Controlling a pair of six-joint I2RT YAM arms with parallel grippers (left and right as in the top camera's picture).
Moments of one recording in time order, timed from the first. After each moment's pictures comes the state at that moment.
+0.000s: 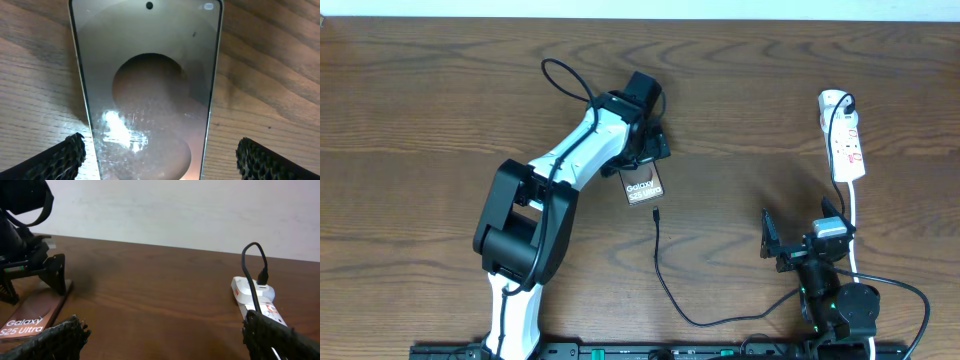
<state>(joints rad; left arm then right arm) -0.47 2.11 1.55 -0.82 0.07 -0.78 0.05 0.01 0.01 -0.06 -0.14 -0.04</state>
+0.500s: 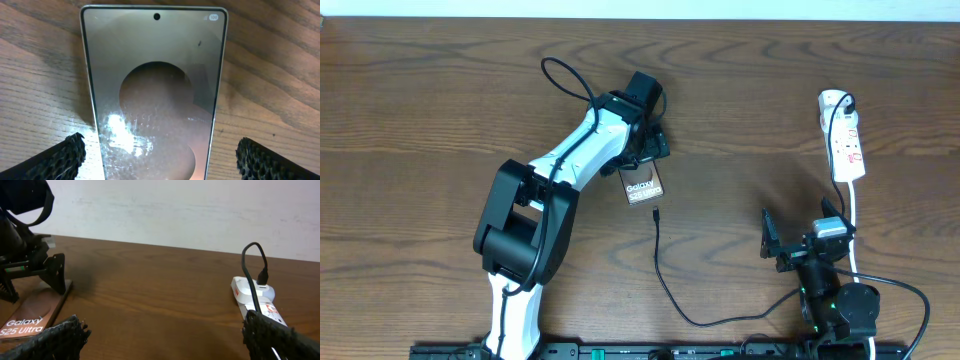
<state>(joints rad) -0.47 2.11 1.55 -0.81 0.04 -0.78 0.05 0.01 0.01 -0.06 -0.14 -0.04</state>
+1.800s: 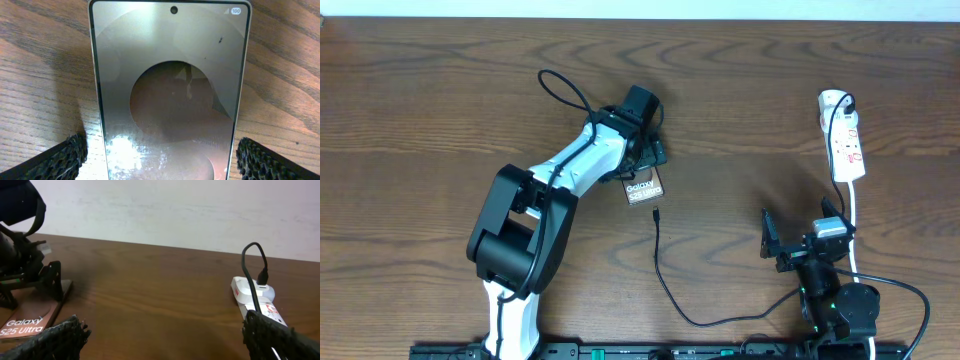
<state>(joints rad) -0.48 2.06 1.40 -0.65 0.01 -0.78 0.05 0.01 0.01 -0.06 -0.14 -0.04</state>
